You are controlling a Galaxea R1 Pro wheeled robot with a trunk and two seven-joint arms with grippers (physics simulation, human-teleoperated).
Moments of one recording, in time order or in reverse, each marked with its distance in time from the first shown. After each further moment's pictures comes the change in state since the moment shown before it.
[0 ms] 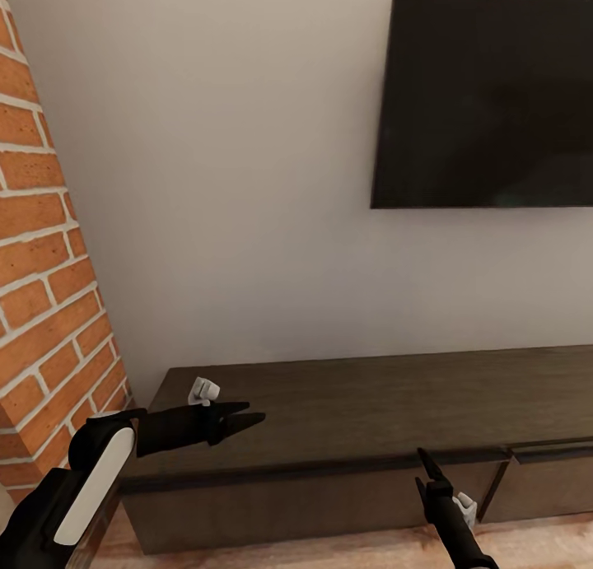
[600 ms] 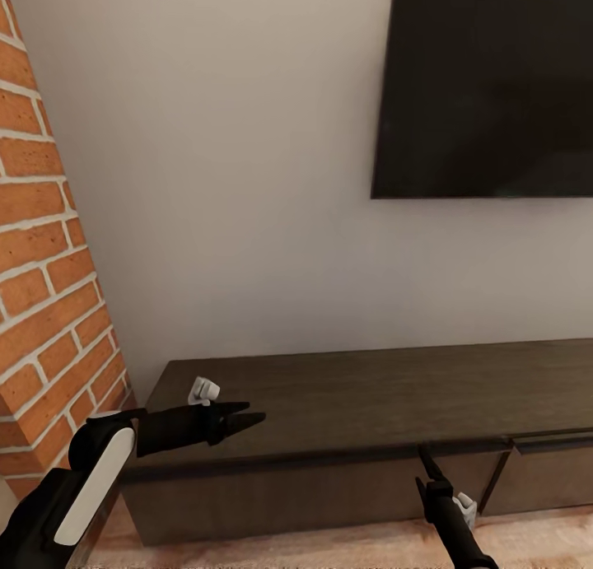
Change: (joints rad) left arm 0.000 -0.001 0.000 0.000 0.000 0.000 0.000; right arm 0.000 0.000 0.000 0.000 0.000 0.000 -0.001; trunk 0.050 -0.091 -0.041
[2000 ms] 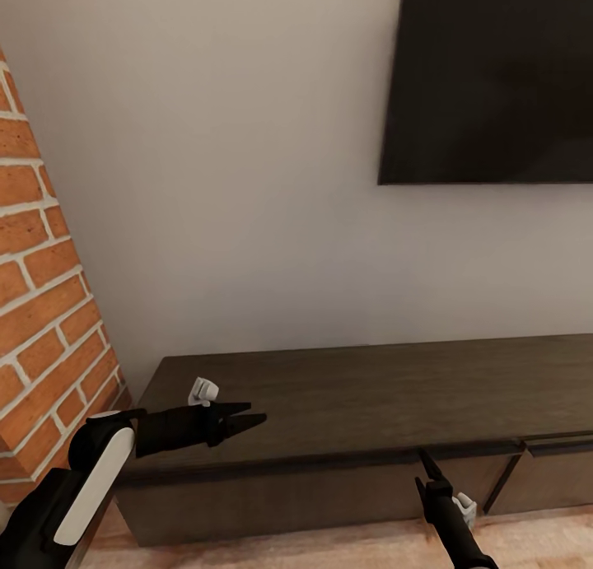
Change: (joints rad) left arm 0.000 0.001 0.000 0.000 0.000 -0.001 -0.036; right arm 0.000 0.001 0.000 0.000 0.000 0.001 -0.001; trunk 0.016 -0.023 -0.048
